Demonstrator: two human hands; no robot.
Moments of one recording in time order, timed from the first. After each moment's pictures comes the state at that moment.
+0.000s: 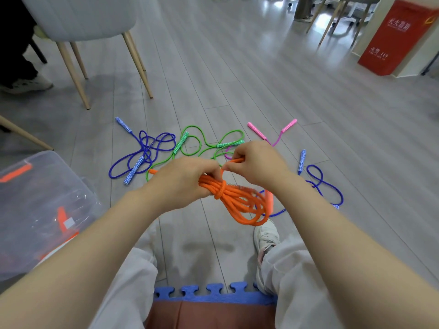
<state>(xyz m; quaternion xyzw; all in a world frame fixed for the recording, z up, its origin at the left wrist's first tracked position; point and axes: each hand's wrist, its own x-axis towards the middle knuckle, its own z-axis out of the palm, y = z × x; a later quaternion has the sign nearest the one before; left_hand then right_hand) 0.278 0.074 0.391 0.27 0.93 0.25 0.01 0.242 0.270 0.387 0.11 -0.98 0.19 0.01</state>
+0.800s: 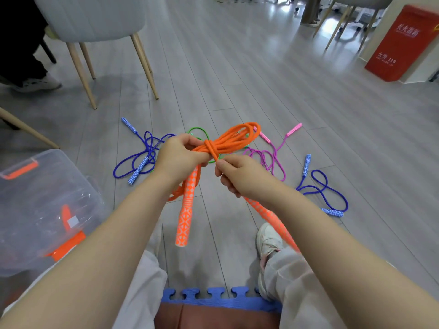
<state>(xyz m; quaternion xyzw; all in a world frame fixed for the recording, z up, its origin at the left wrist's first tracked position) 0.248 0.079 0.394 -0.07 0.81 0.58 -0.01 0.270 0.234 0.398 0.07 -0.86 0.49 -0.16</state>
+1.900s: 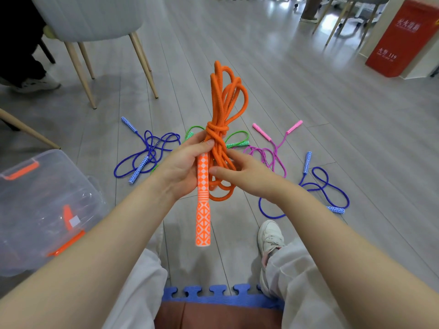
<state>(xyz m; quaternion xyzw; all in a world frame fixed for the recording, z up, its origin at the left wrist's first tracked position) 0.251 0.089 0.391 -0.01 0.48 0.86 0.19 0.259 0.251 0.382 0.10 -0.84 0.50 -0.18</state>
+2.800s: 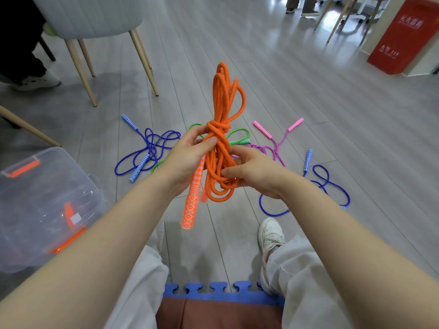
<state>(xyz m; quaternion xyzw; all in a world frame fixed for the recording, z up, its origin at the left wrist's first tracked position) 0.252 0.090 0.388 0.00 0.64 0.77 0.09 0.263 0.251 0.395 0.05 -0.75 0.61 -0.25</state>
